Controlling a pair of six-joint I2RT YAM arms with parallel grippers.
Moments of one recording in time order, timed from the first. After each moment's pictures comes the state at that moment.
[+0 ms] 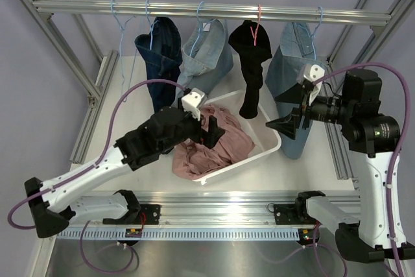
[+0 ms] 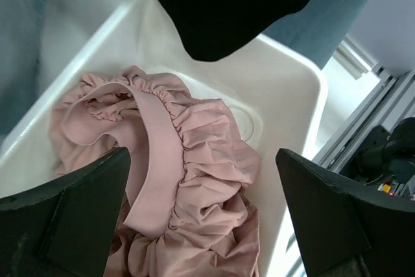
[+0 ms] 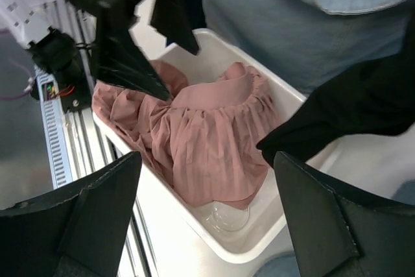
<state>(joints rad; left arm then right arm) -0.98 1.08 1.05 -0.30 -0.13 -0.28 0.09 1.01 1.54 -1.03 -1.03 -0.47</state>
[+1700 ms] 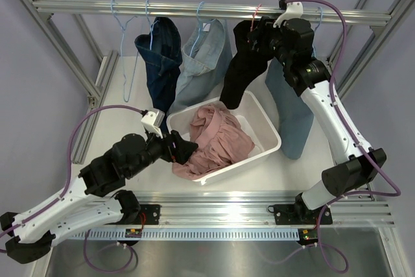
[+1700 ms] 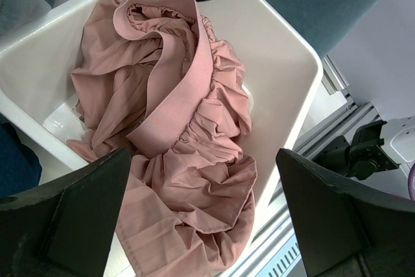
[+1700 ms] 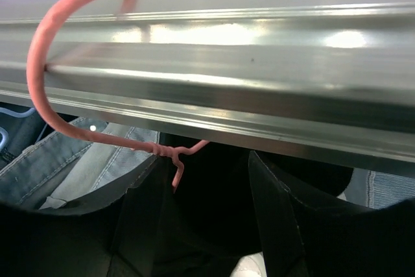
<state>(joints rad) -0.98 0.63 0.79 -0.45 -0.23 -0.56 0.37 1.55 1.76 -0.30 0.06 0.27</state>
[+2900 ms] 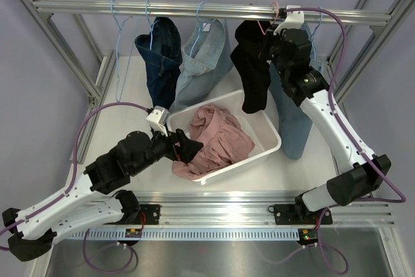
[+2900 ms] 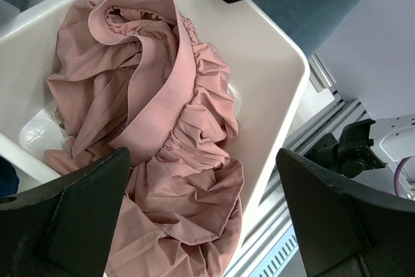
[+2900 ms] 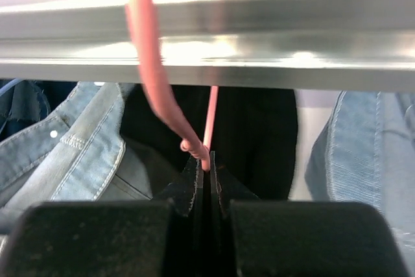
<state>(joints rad) -0.98 0.67 0.79 -0.39 -0.18 -0.57 0.41 1.48 1.62 -0.21 0.24 0.23</state>
